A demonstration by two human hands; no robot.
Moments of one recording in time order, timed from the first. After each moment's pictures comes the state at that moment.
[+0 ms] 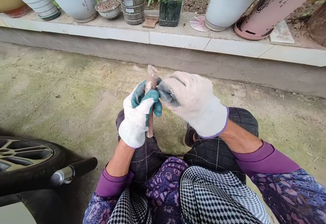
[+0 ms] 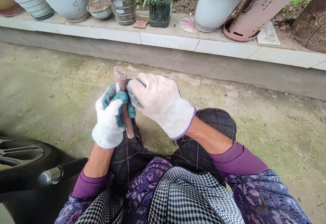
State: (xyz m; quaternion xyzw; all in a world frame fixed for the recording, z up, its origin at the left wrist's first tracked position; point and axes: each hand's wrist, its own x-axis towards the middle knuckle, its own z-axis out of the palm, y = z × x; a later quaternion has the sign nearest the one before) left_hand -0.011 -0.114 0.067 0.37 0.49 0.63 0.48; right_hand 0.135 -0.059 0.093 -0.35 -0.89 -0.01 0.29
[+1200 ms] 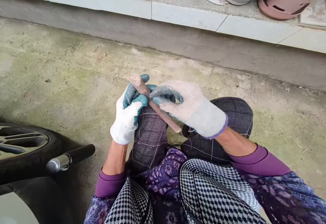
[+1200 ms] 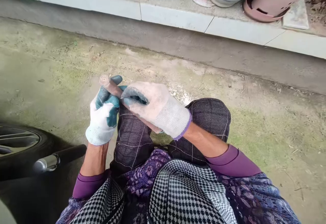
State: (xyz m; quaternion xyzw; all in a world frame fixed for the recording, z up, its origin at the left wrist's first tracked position) left_hand -0.047 -0.126 0.002 0.43 0.47 0.62 0.47; right_hand 0.131 -0.066 0.050 -0.30 -0.80 0.39 0.33
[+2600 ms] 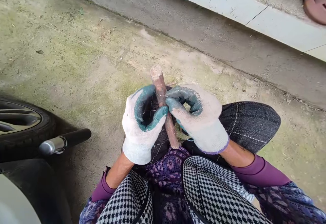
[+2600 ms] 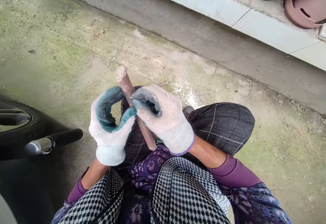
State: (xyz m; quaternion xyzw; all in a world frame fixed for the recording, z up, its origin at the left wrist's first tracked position) left_hand -0.030 -0.180 -0.002 0.48 0.61 0.60 0.18; right_hand 0.112 -0.100 0.027 -0.37 -0.79 0.33 0.35
